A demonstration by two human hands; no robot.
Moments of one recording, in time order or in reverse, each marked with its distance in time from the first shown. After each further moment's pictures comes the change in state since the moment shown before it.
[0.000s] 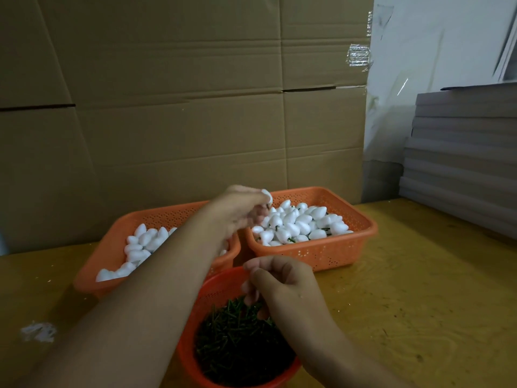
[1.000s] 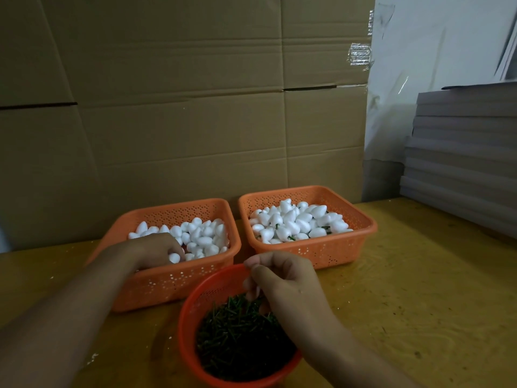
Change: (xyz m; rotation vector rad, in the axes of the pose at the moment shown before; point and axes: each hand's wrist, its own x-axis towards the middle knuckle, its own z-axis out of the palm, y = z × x) left_hand -0.013 -0.083 -0.144 1.380 -0.132 -0.191; right_hand 0.002 0.003 -0.005 -0.048 -0.029 -0.060
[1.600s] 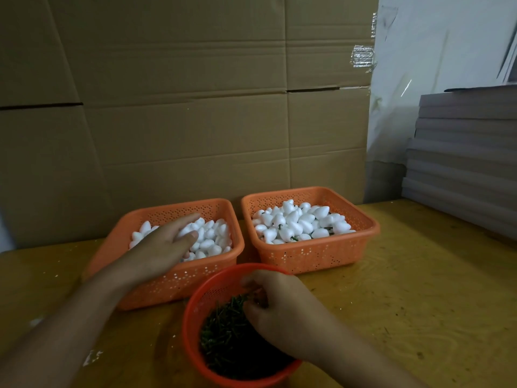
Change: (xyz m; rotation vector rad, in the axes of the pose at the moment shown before) left_hand -0.046 0.026 0.005 -0.761 0.424 0.211; right_hand 0.007 0.015 -0.006 -0.746 -0.237 -0.166
